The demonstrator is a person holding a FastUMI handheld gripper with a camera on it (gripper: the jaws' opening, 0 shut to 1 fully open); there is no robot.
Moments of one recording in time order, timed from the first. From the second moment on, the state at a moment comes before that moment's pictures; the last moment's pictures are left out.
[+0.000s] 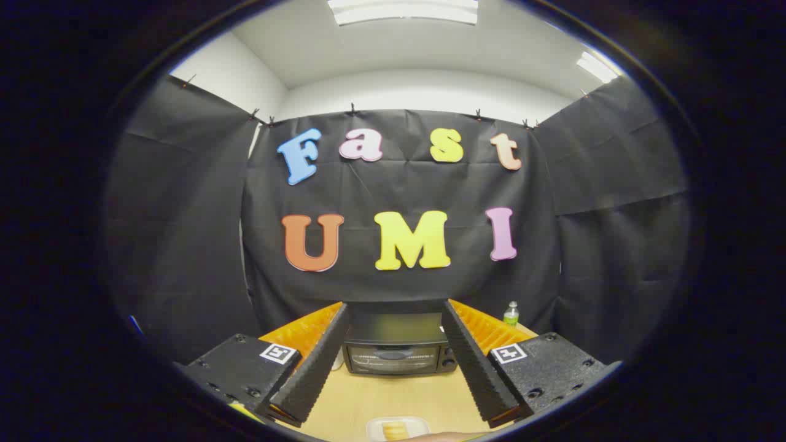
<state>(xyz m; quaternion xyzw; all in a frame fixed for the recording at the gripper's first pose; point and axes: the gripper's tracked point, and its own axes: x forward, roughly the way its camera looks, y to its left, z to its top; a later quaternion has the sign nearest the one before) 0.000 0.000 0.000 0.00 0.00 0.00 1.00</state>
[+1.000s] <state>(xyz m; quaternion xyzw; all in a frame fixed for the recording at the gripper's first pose) 0.048 0.018 -0.001 0.00 -0.02 0.02 1.00</state>
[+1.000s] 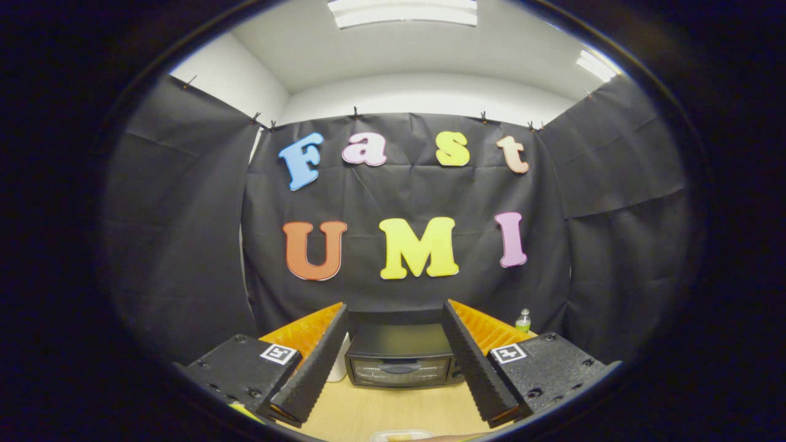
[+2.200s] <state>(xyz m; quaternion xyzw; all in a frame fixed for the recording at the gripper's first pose) 0.283 0.006 -0.219 0.00 0.24 -0.01 0.97</state>
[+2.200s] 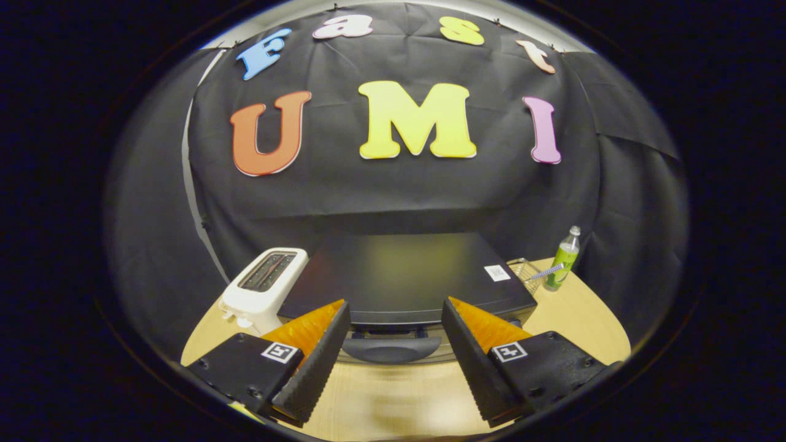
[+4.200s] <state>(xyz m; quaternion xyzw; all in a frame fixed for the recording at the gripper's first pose) 0.143 -0.008 -0.392 0.04 0.35 0.06 0.93</state>
